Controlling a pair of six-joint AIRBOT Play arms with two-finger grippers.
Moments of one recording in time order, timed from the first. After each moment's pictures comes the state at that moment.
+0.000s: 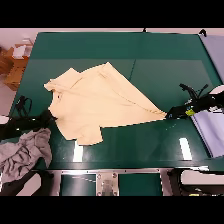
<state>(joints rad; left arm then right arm) 0.37 -1.00 0.46 0.74 -0.86 -1.21 -0.39 -1.47 1.00 -1.11 1.36 0.90</state>
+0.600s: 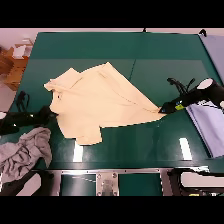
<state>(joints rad) 0.37 -1.00 0.58 0.64 -1.03 -1.19 -0.24 -1.45 1.08 -1.01 1.35 0.91</state>
